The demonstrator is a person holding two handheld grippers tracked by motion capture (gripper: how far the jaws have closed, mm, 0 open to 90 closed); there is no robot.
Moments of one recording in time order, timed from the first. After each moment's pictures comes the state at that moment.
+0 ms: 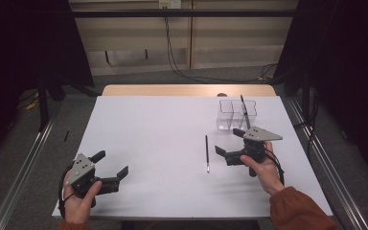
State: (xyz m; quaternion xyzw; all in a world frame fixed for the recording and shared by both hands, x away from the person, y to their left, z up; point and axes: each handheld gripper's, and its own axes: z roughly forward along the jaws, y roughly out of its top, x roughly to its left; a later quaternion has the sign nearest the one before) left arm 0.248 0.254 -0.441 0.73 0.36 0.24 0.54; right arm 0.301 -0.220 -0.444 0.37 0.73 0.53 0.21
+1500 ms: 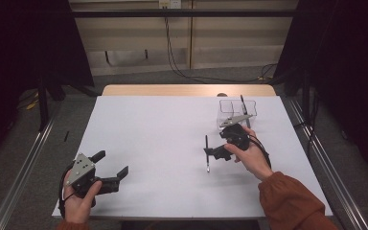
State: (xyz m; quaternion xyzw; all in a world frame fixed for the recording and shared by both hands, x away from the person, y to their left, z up) left arm 0.249 0.255 -0.442 0.73 0.36 0.24 0.53; right arm 0.341 -0.184 -0.432 0.39 0.84 0.38 0.09
